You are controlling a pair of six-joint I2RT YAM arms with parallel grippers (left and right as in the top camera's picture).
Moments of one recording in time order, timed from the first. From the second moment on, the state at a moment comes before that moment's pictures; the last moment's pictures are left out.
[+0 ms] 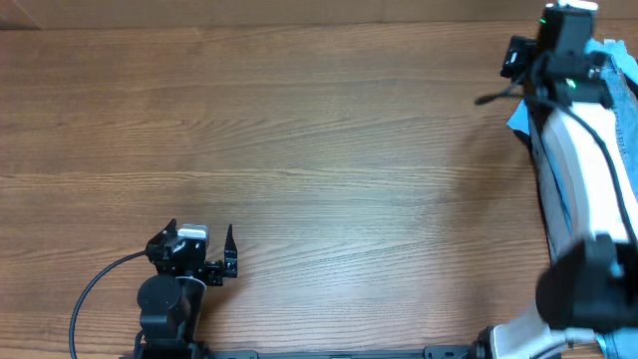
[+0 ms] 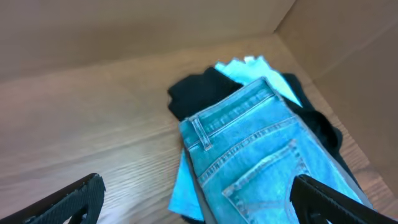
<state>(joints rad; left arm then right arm) -0.01 0.12 0.10 -0.32 0.03 0.08 -0.08 1.82 1.59 -0.52 0.44 0.04</state>
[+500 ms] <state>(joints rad) -0.01 0.12 0.10 -0.32 0.03 0.08 -0.15 2.22 1.72 -0.48 0.57 -0.09</state>
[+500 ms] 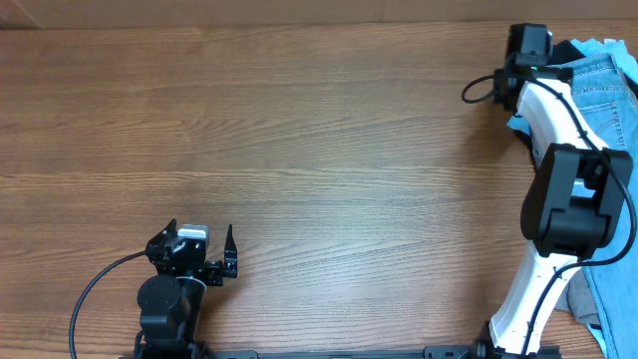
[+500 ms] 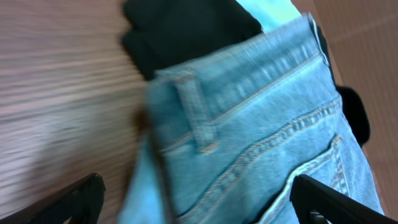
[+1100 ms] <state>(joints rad) -0.01 0.12 0.10 -0.32 0.03 0.08 -0.22 2.26 1.73 -0.44 0.49 -0.14</state>
